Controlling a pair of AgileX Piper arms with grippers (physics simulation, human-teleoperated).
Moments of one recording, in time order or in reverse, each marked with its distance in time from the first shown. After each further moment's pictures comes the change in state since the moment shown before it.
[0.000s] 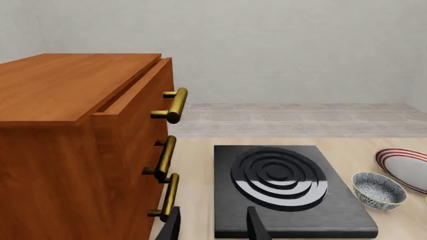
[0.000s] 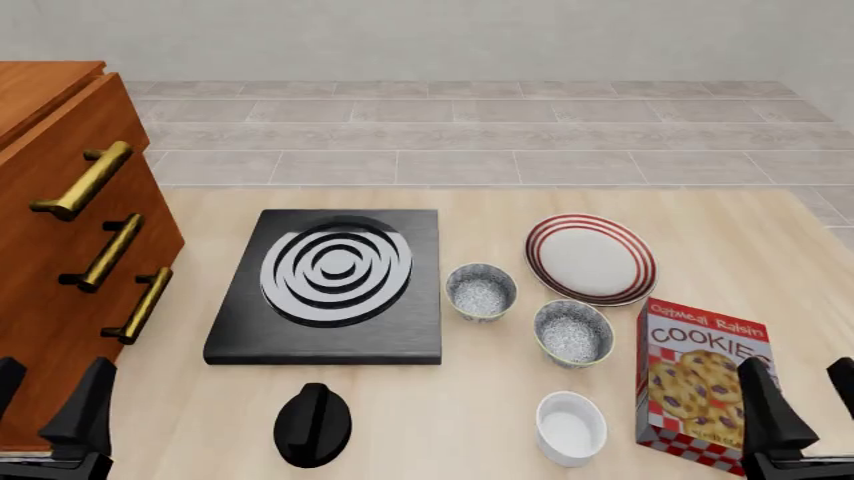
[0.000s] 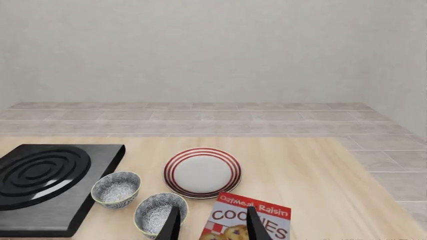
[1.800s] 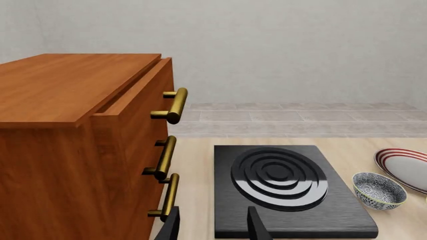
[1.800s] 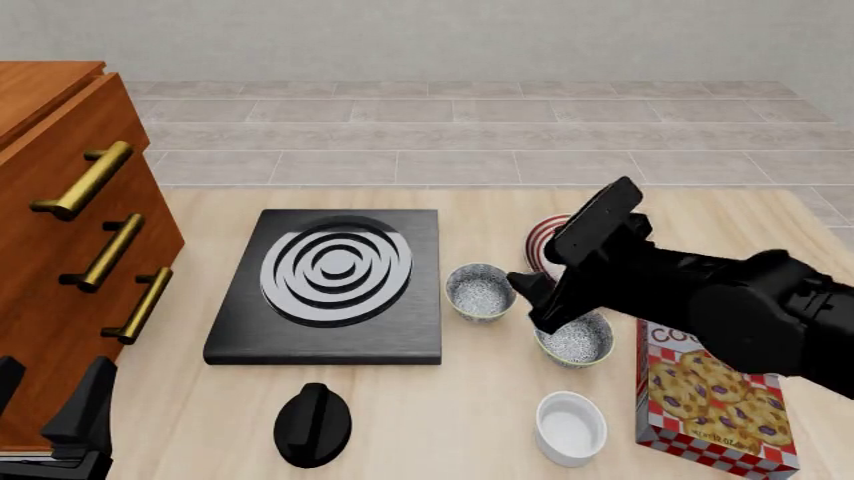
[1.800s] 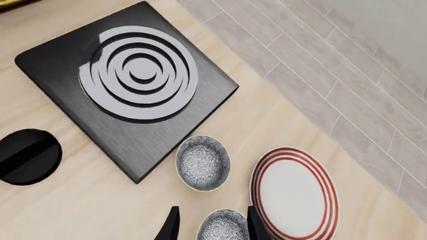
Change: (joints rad) left arm 0.000 0.007 -0.003 -0.003 0.001; right arm 0.498 1.248 -0.766 0.158 -0.365
